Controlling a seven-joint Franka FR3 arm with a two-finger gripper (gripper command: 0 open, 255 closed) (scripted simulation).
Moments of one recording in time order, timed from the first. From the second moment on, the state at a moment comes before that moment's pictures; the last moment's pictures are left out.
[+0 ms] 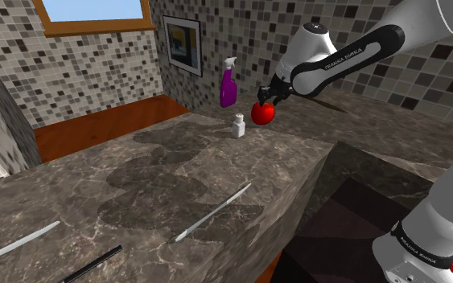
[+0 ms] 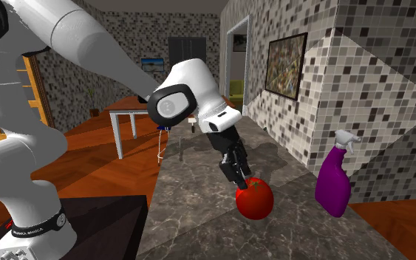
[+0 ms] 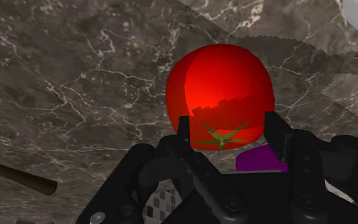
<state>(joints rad) -0.27 -0.03 0.19 -2.29 -0.24 2.72 0.55</state>
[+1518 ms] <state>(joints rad) -0.26 -0.12 0.18 -2.20 -0.15 2.55 0.47</state>
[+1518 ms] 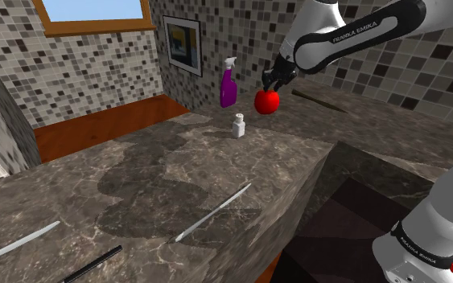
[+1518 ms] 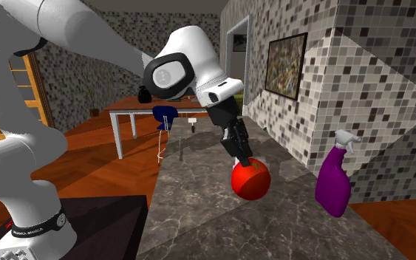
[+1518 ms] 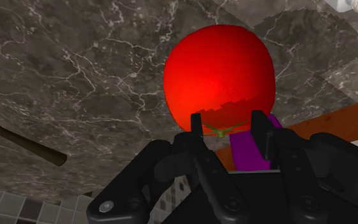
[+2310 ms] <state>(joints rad) -0.25 -0.16 0.18 -2.08 -0.12 2.39 0.44</state>
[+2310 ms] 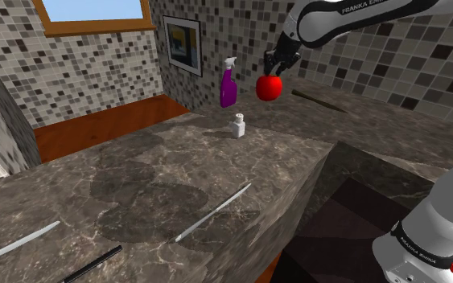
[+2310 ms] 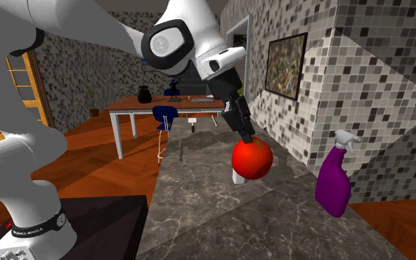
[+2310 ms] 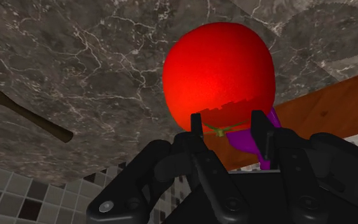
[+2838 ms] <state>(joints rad) -0.25 -0.17 0.18 -1.99 -0.10 2.29 0.42</state>
